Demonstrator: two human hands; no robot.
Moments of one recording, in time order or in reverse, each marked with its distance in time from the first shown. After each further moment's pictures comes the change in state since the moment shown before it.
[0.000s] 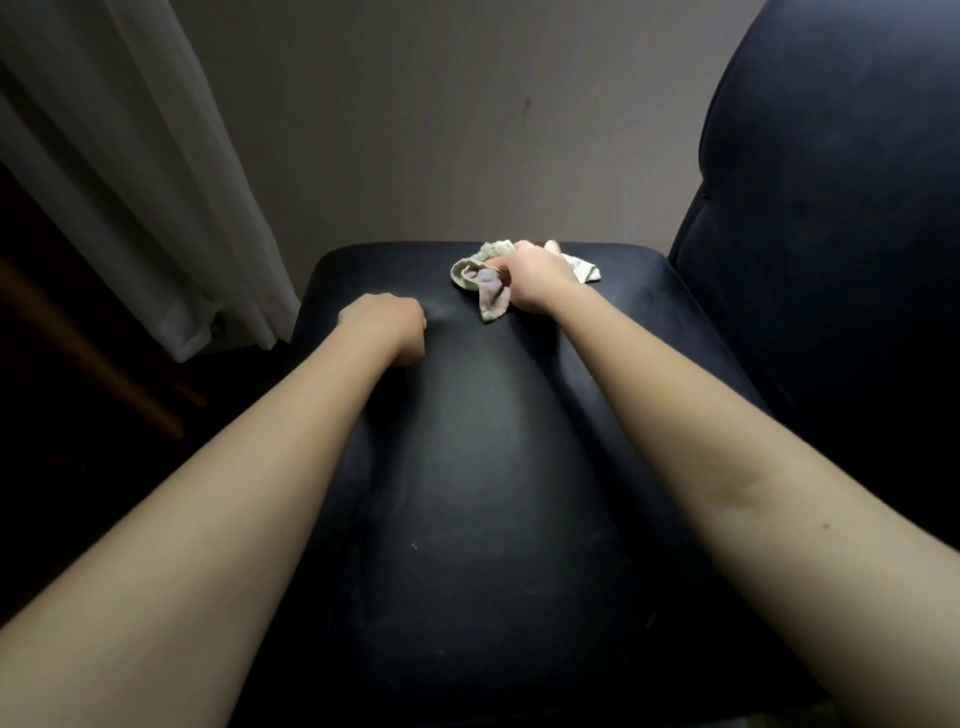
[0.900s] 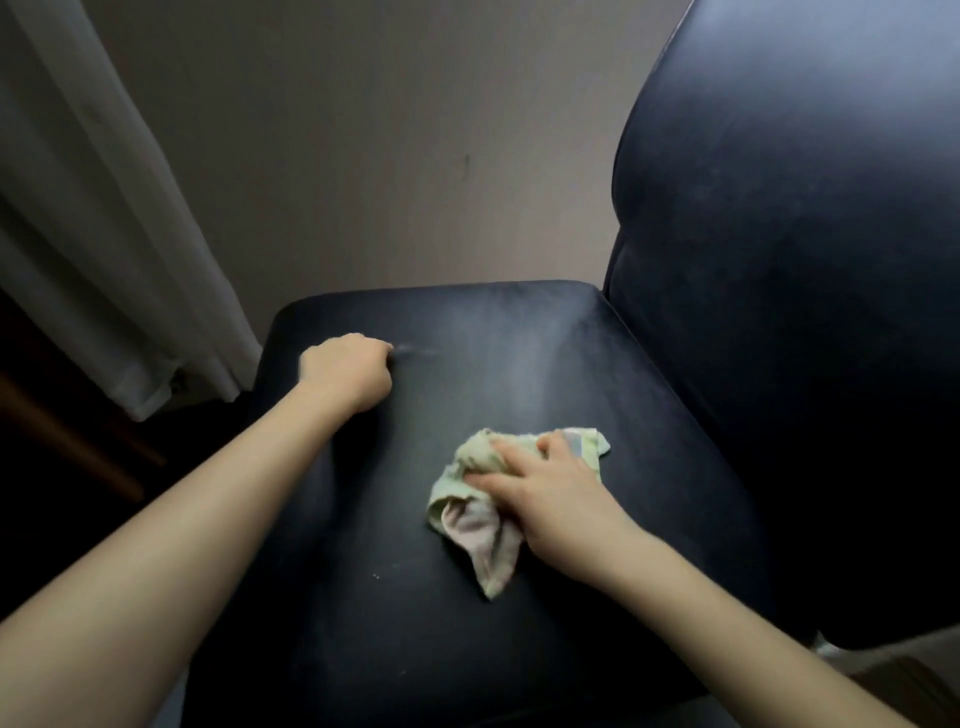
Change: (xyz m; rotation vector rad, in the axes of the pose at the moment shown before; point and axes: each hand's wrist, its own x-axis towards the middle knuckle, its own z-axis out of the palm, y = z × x) left_hand -0.016 0.007 -0.004 -0.082 0.143 0.056; right_hand -0.240 -0.024 0.012 0.129 -0.043 -0.181
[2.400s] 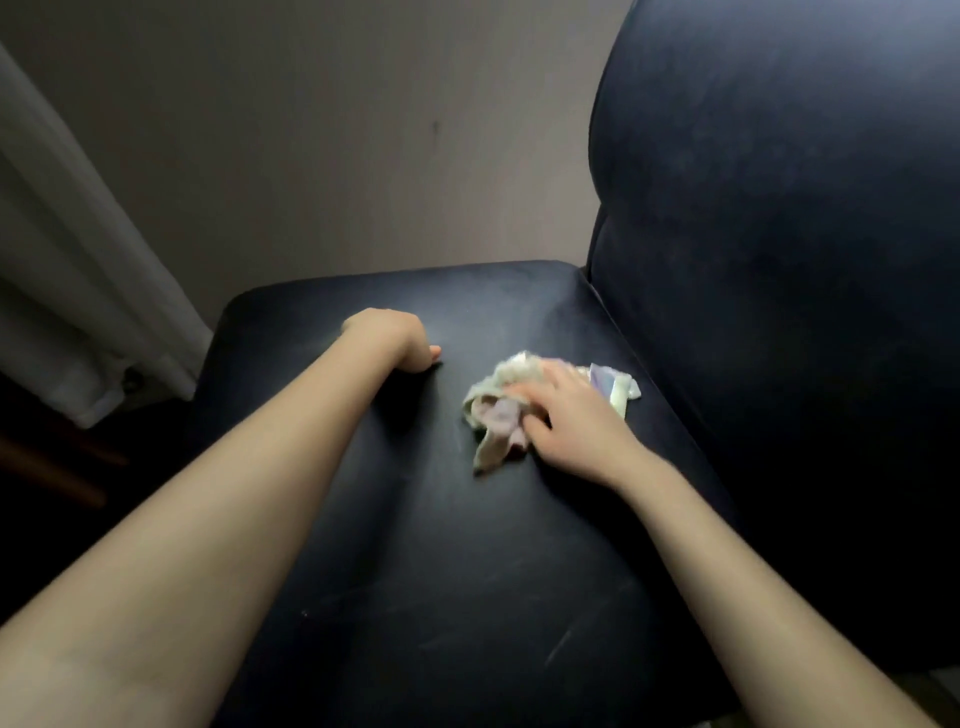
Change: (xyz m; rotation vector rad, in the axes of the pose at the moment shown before) left_hand 0.058 0.082 -0.012 0.157 -0.303 0.003; right_hand 0.046 0.102 0.002 0.220 0.194 0.220
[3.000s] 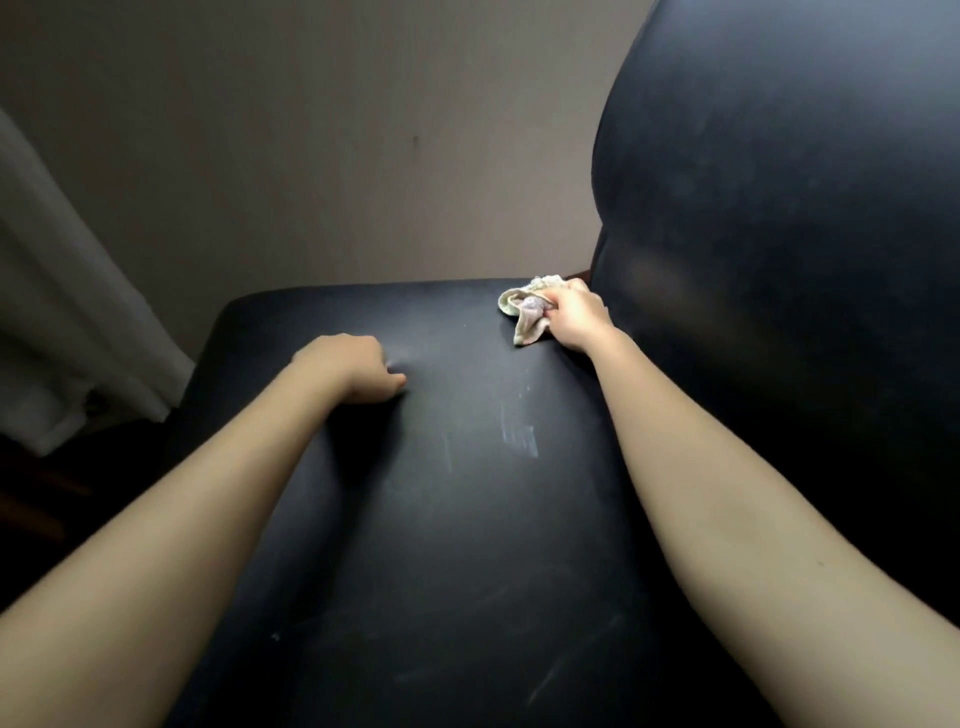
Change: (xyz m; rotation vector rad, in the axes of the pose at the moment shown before) left_hand 0.005 -0.030 0.018 -0.050 0.095 0.055; right_hand 0.135 0.065 -0.034 -0.046 0.102 0.335
